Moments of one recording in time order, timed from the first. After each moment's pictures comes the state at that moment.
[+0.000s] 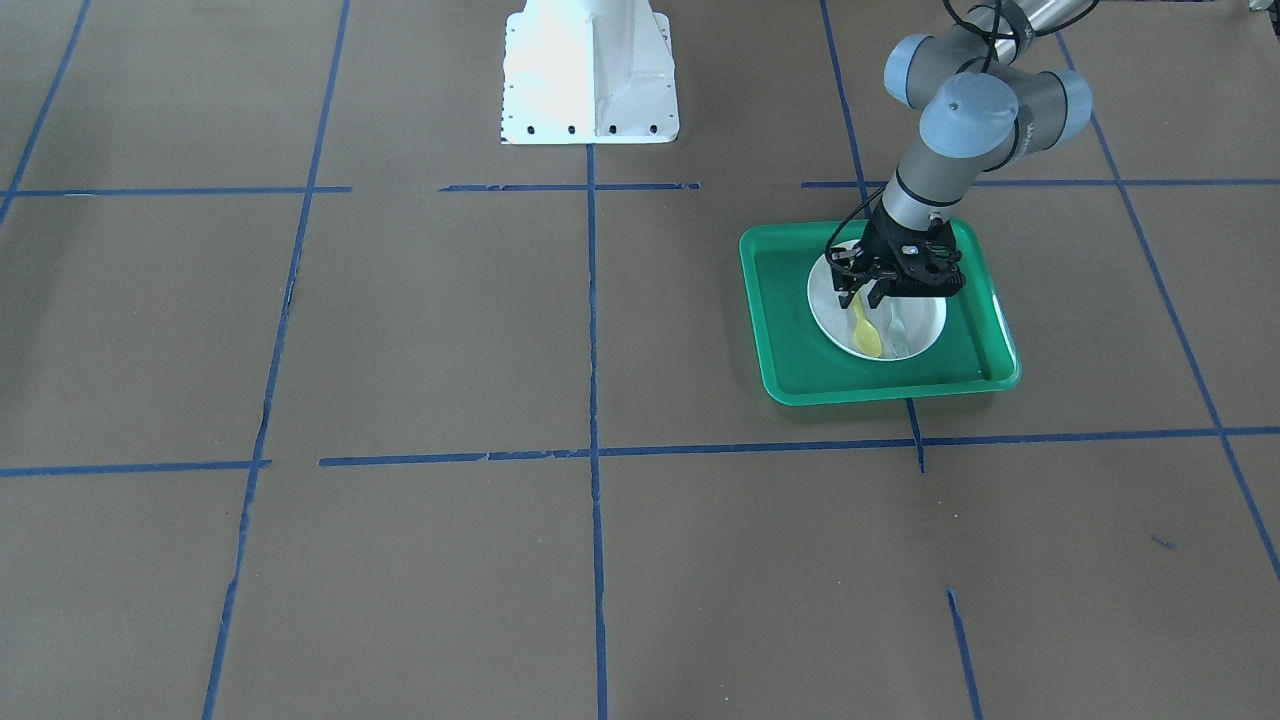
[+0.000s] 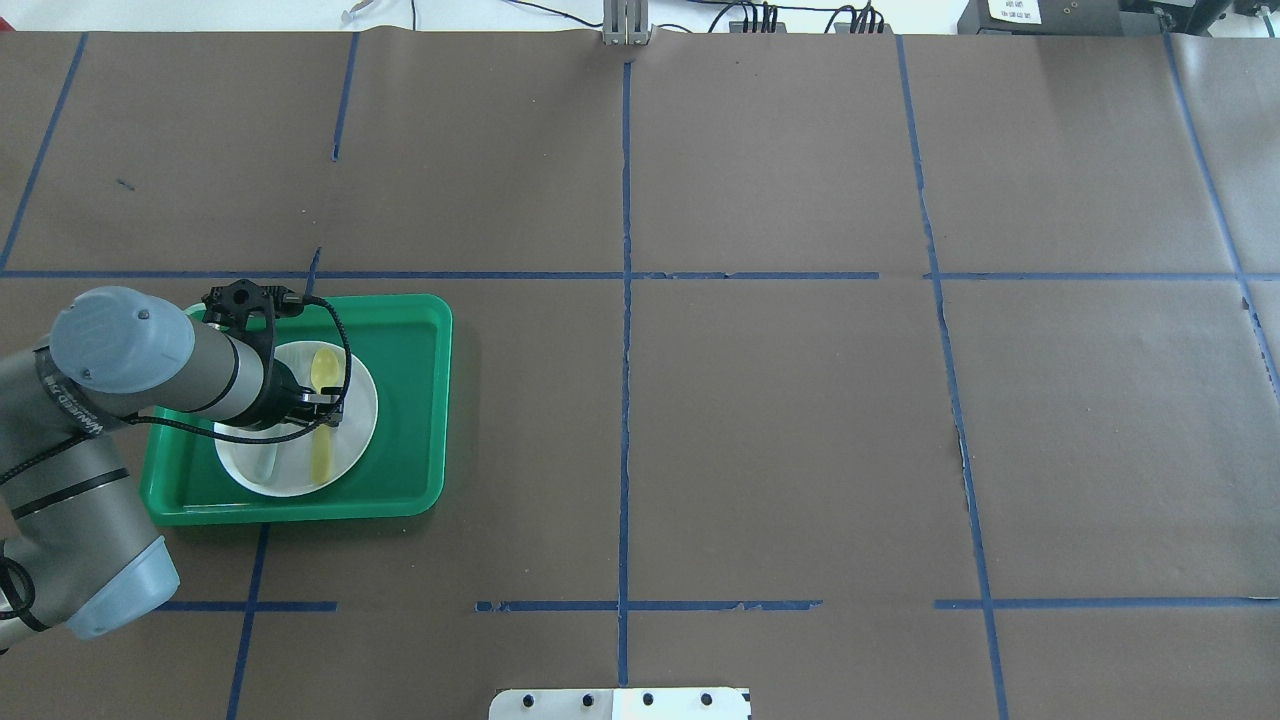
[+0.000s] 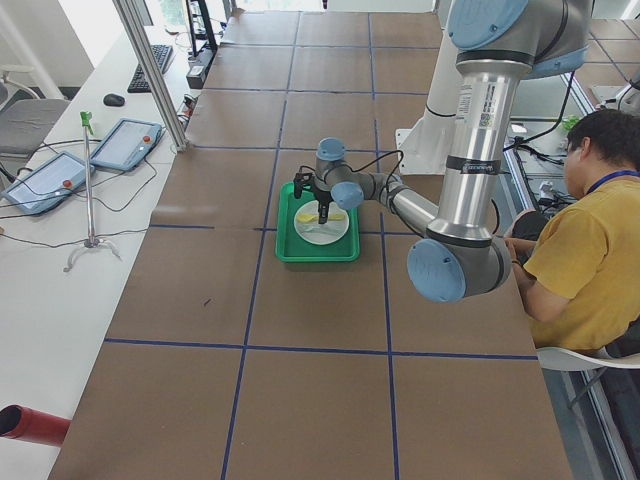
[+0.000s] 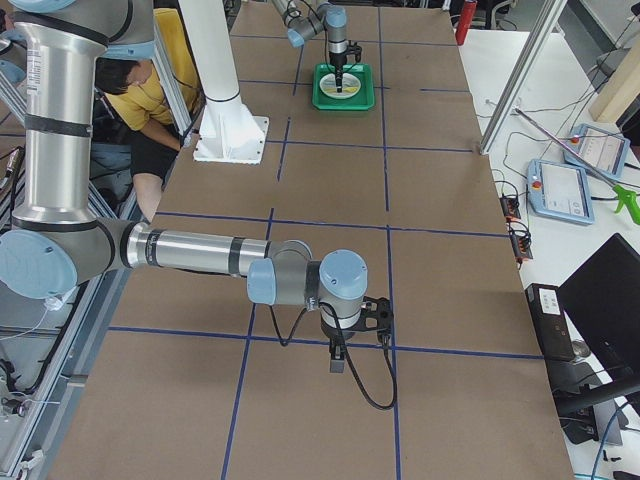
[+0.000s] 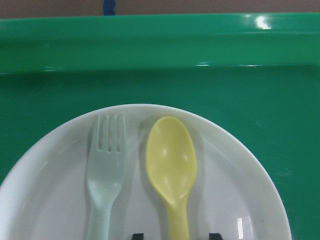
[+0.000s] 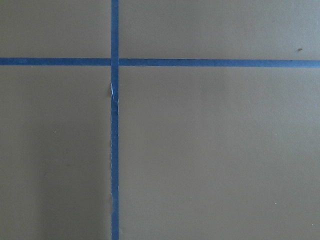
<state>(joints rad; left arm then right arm) -0.61 -1.72 -1.79 -1.99 -1.91 -1.15 1.58 -1.70 1.64 -1.50 2.28 0.01</state>
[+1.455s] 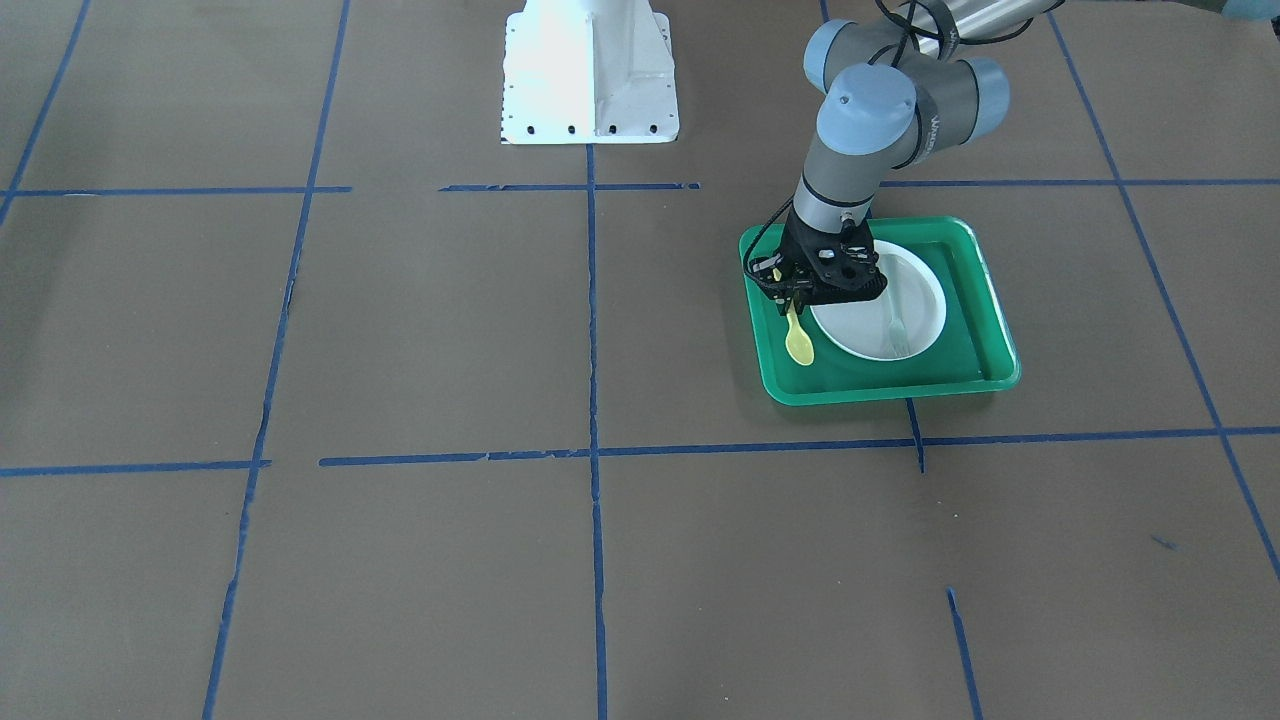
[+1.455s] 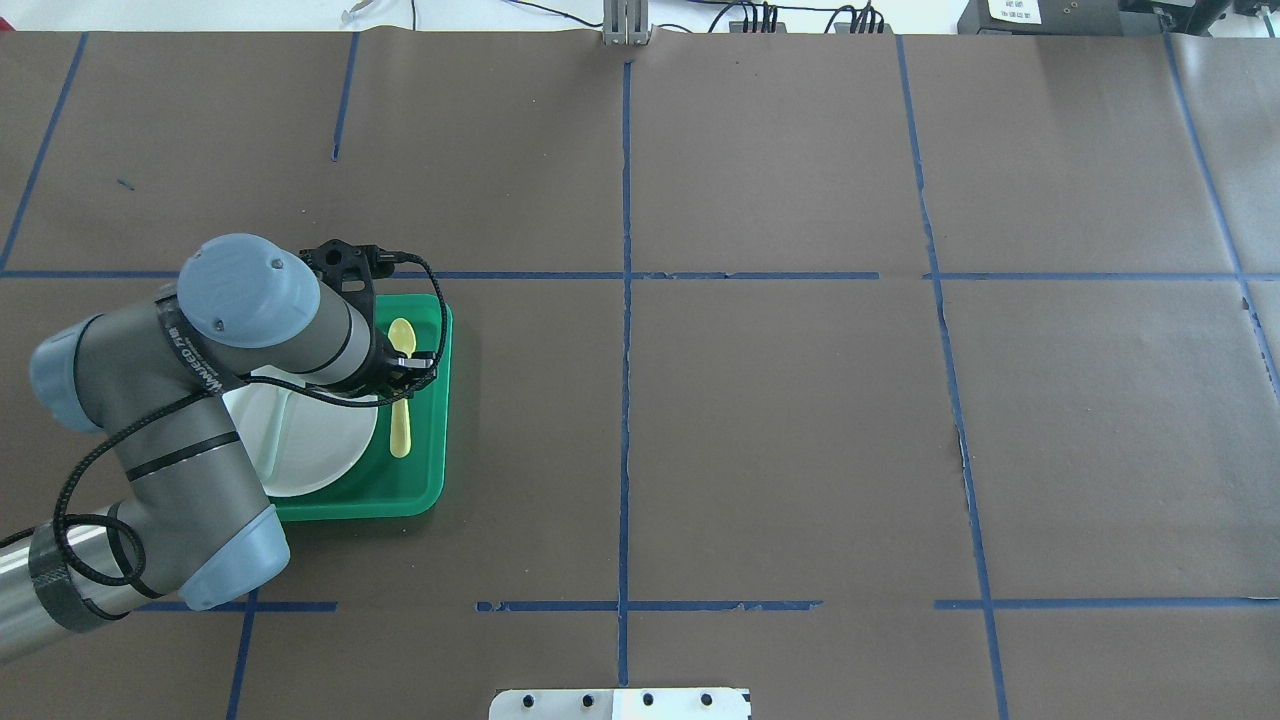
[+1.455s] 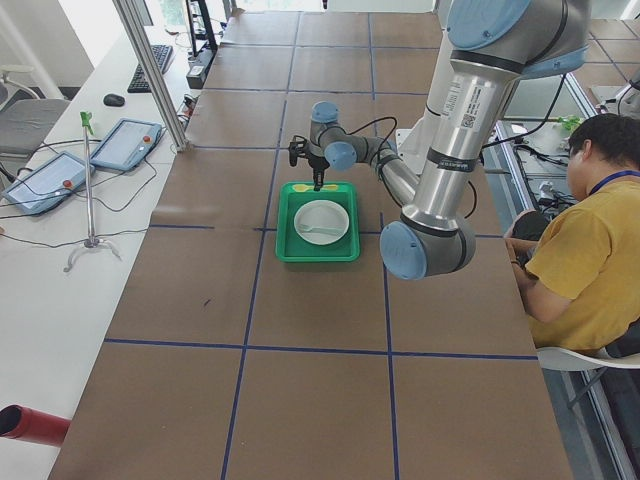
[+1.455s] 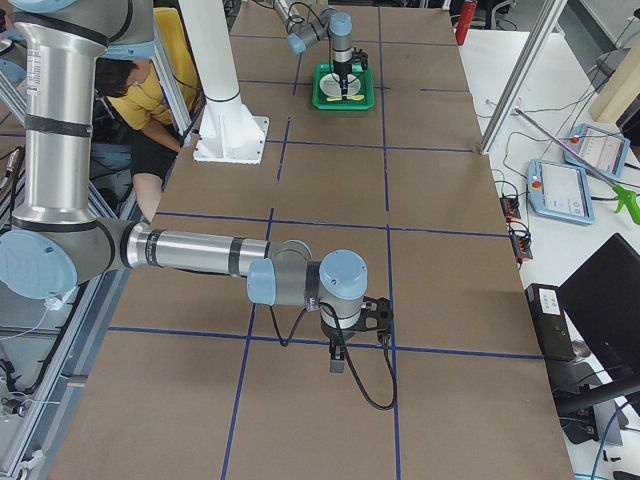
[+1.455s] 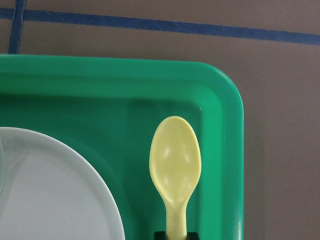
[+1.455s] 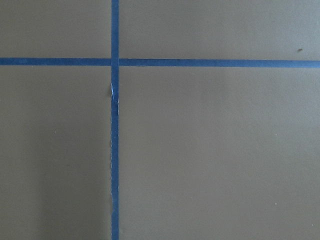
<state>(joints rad) -0.57 -1.95 -1.78 -1.74 -1.86 -1.25 1.58 -1.70 1.64 -1.50 2.28 0.01</state>
